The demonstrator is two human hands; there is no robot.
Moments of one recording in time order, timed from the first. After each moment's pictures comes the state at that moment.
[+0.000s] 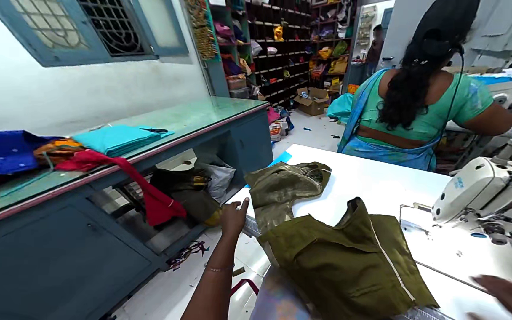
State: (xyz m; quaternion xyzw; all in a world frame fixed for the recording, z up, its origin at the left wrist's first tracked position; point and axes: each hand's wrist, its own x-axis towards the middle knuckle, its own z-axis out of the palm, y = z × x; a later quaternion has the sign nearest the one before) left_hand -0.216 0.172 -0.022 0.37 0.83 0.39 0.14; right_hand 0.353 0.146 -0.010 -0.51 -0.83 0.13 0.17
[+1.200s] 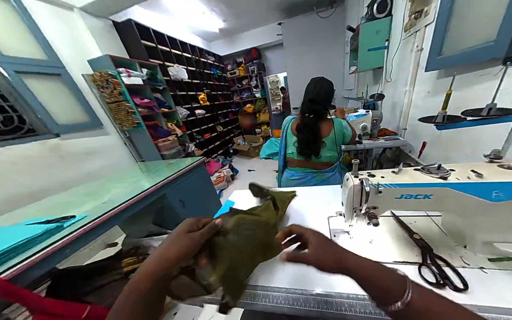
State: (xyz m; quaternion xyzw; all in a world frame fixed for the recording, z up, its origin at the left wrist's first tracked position) left_hand -0.113 0.143 0.176 0.64 0.65 0.29 0.27; right_hand 0.168 0.183 0.094 -0.31 -0.77 0.47 0.29
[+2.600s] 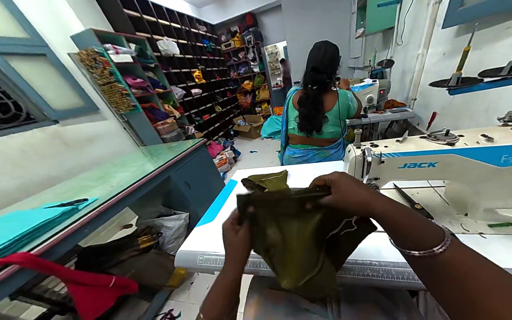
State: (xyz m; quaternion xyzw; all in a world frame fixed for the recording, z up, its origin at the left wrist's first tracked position) left_hand -0.043 0.148 0.059 0.61 0.51 0.59 0.13; right_hand 0.218 0.189 0.145 -0.42 -0.84 0.24 0.25
